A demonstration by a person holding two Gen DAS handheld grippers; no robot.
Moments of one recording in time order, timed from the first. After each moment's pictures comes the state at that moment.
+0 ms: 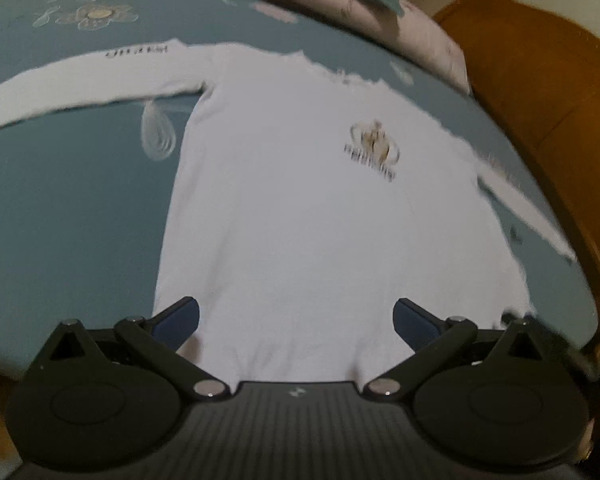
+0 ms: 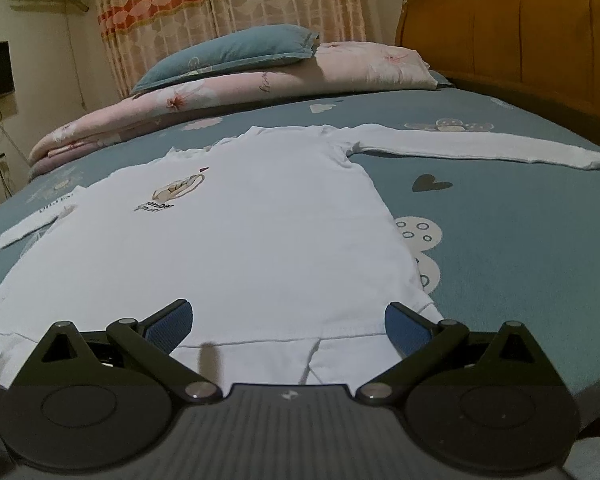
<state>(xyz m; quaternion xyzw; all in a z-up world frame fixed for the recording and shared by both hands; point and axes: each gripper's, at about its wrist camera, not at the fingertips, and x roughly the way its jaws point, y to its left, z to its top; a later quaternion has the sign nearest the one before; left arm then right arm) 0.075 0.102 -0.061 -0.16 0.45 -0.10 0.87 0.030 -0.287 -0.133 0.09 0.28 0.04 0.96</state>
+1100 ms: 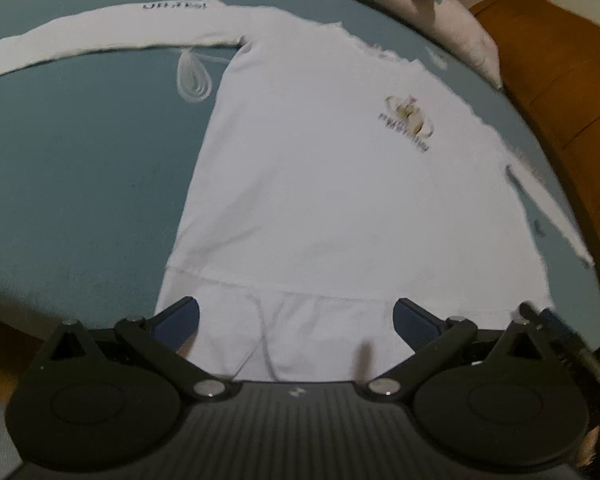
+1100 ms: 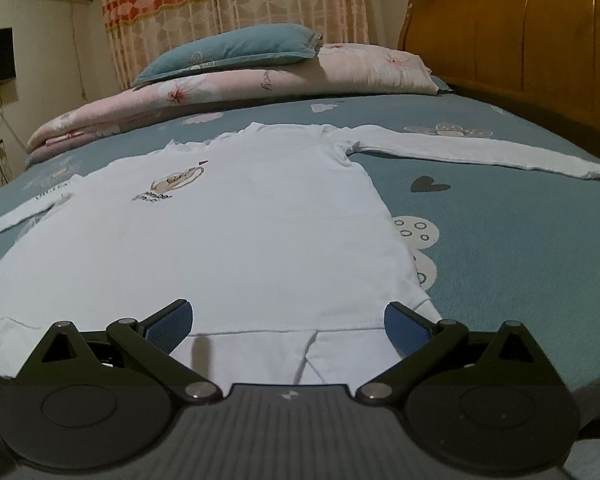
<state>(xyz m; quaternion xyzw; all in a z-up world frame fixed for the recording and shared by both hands) 0.056 0.102 -0.078 -0.18 0.47 -0.06 0.86 0.028 -0.279 -0.137 0.06 0.28 0.03 0.96</state>
